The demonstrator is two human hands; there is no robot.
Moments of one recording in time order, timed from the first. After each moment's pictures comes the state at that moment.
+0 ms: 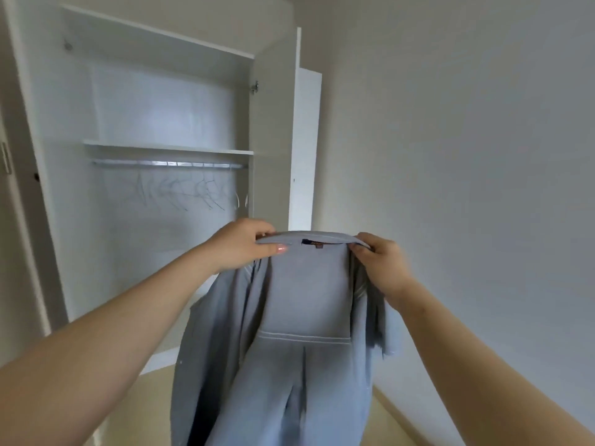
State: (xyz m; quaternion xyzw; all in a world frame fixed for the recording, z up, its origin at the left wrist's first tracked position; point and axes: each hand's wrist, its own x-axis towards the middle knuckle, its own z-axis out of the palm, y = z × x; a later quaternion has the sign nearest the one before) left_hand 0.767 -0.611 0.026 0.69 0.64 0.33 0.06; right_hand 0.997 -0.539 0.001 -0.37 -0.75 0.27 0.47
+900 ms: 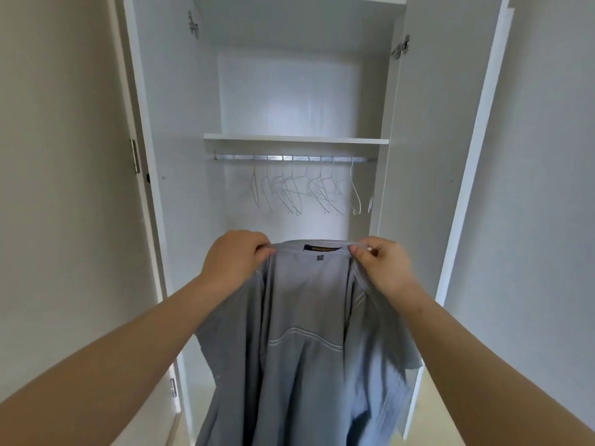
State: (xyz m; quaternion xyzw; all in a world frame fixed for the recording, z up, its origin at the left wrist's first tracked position) left_hand 0.418 -0.482 -0.032 0.51 0.79 0.28 -0.19; right_hand 0.594 -0.318 -0.044 -0.27 -0.80 0.33 0.41
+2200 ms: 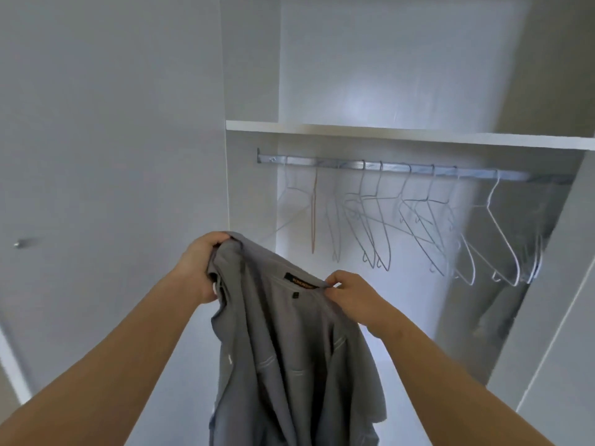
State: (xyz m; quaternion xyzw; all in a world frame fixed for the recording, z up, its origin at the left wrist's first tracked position) left_hand 0.023 -0.254 -0.034 0.02 0.58 0.78 0.25; right_hand 0.141 -0.054 -0.078 -0.17 -0.87 0.45 0.11
